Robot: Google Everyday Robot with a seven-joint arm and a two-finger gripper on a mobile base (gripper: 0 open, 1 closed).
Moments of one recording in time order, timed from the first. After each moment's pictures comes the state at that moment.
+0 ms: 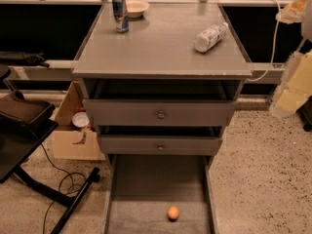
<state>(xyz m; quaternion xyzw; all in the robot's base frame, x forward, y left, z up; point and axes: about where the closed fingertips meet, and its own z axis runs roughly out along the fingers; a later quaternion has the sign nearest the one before) 0.429 -0.199 1.029 -0.60 0.76 -0.09 0.22</state>
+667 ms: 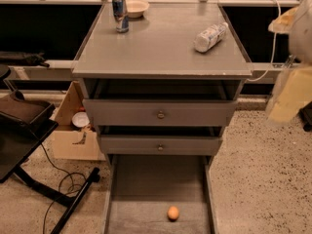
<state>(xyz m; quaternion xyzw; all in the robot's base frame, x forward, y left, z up) 0.429 -0.197 1.012 -0.61 0.75 -0.11 0.21</state>
